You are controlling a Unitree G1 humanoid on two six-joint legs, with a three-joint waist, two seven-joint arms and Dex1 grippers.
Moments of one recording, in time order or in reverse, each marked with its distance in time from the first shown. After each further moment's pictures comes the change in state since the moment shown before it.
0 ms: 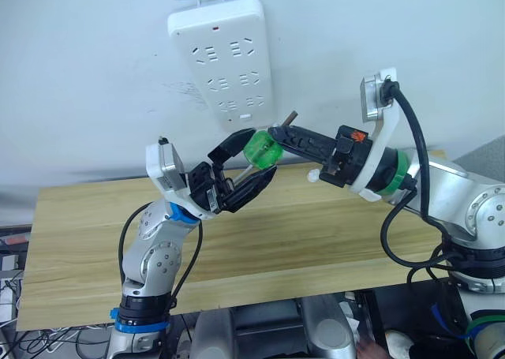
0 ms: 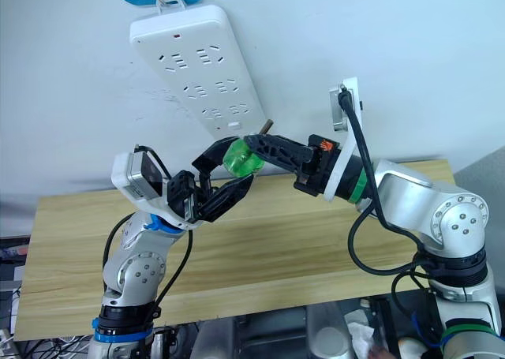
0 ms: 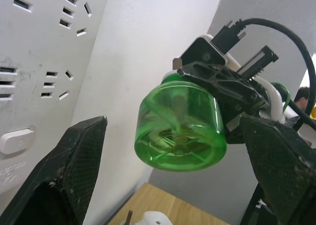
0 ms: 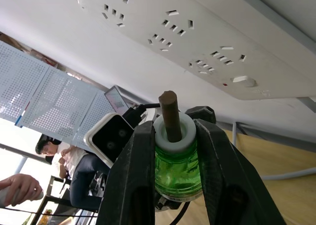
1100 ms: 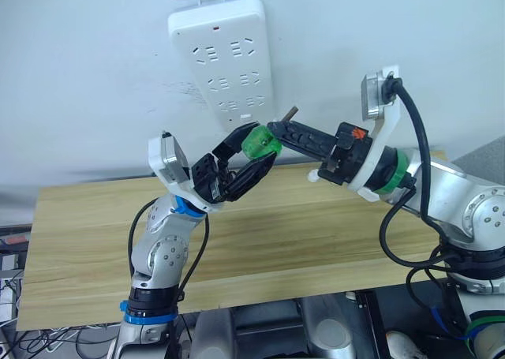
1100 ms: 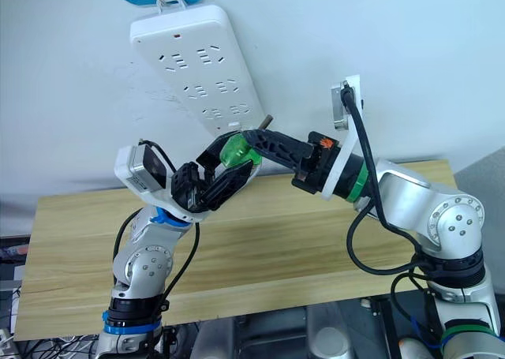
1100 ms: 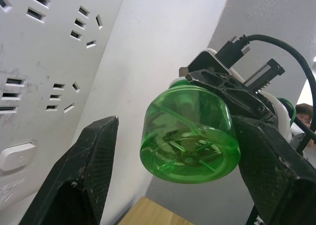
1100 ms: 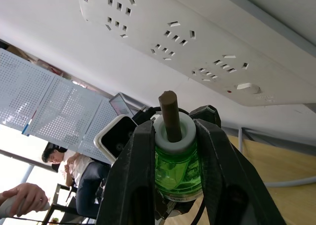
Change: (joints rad) left arm -0.047 -0.044 -0.002 0.042 -0.006 -0.010 0.010; right arm 0.002 0.007 0.011 -0.006 0.007 -0.041 0.001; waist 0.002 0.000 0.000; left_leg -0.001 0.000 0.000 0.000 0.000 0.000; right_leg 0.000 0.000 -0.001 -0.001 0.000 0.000
